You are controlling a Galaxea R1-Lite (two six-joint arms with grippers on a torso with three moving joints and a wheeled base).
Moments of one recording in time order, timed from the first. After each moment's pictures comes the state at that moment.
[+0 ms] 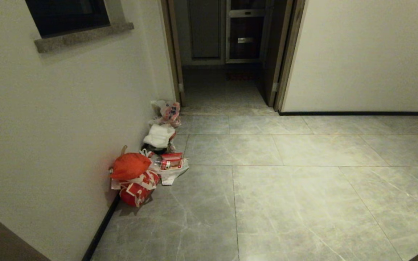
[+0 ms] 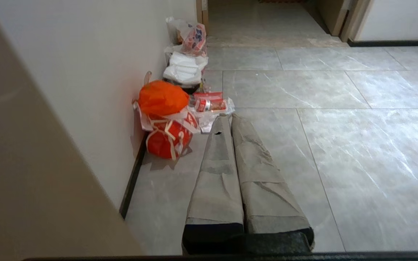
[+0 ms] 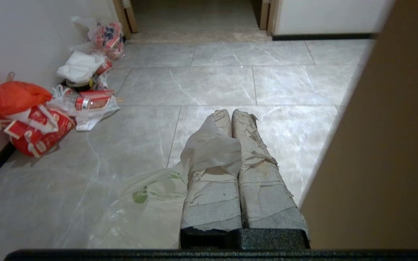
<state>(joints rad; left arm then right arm) 0.00 0.00 0.00 0.01 0.01 -0.01 0.00 0.00 0.00 -0.01 0.00 0.01</state>
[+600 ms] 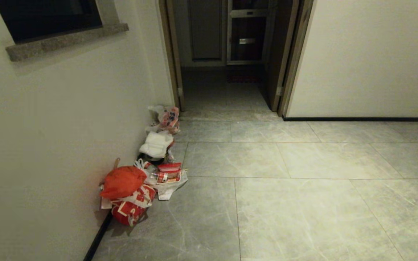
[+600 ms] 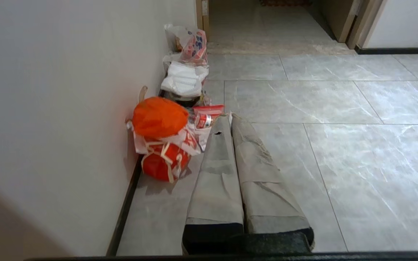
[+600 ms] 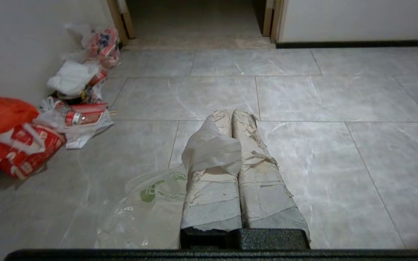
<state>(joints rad) 0.00 0.00 0.00 0.01 0.01 -0.01 0.00 0.00 0.00 -0.01 0.00 0.01</state>
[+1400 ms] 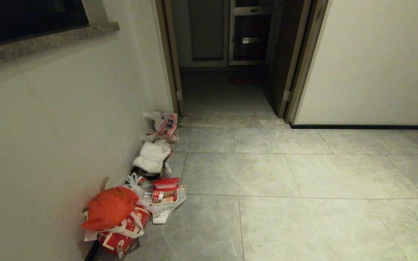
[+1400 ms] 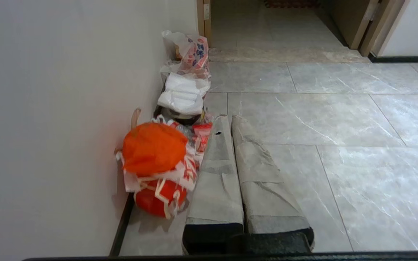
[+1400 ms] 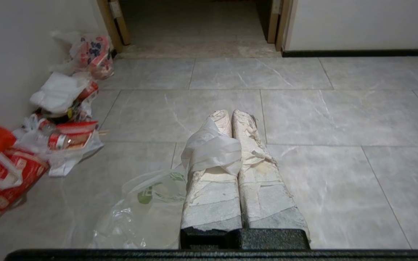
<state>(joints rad) 0.00 0.00 0.00 0.01 0.01 -0.01 0.00 0.00 0.00 -0.01 0.00 0.01</state>
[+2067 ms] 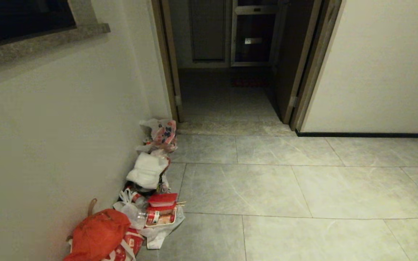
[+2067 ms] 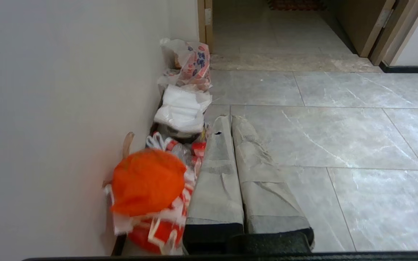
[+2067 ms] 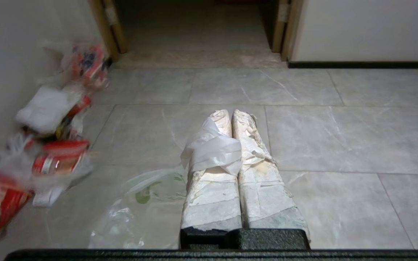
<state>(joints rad) 0.00 0.00 0.00 0.01 0.01 -0.01 0.00 0.00 0.00 -0.01 0.00 0.01</state>
